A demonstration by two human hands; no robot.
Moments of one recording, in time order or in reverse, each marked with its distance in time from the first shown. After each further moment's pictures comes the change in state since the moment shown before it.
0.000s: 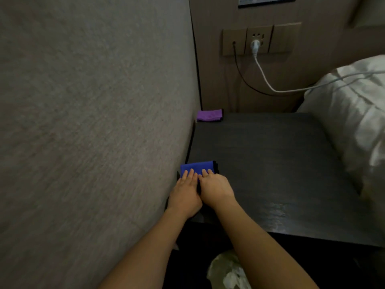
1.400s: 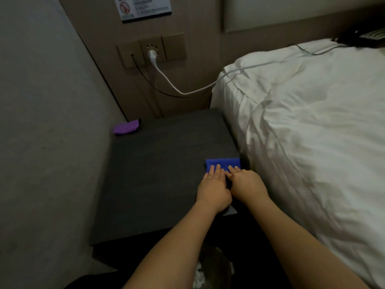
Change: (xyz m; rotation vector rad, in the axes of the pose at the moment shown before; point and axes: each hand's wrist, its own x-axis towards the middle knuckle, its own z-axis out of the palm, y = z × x) left_hand 0.011 0.292 0.037 0.032 -0.165 0.396; right_hand -0.172 0.249 -0.020 -0.050 0.013 0.389
